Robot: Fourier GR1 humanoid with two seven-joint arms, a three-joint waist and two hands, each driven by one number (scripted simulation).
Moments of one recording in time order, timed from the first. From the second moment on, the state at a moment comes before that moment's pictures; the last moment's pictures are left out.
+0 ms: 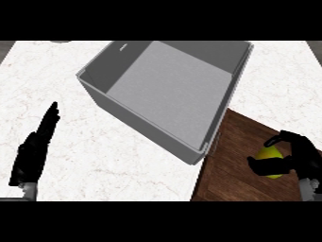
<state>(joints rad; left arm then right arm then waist) 0.01 0.32 -0.09 -1.54 -0.05 0.19 0.08 -0.05 -0.48 0.27 -1.72 0.38 -0.15 1.09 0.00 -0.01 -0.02</state>
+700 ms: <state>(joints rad) -0.06 0.30 -0.13 -1.51 -0.07 0.17 0.09 -0.43 -0.79 0.35 -1.45 0.50 0.07 0.30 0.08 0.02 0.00</state>
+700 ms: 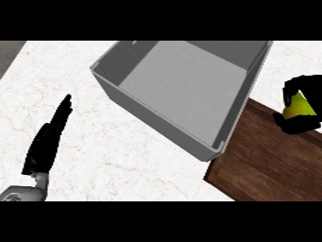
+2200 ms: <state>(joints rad) -0.02 0.28 -0.07 -1.51 -0.10 0.15 0.08 -1.20 -0.29 0.19 -0.77 0.36 0.16 -0.13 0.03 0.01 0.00</state>
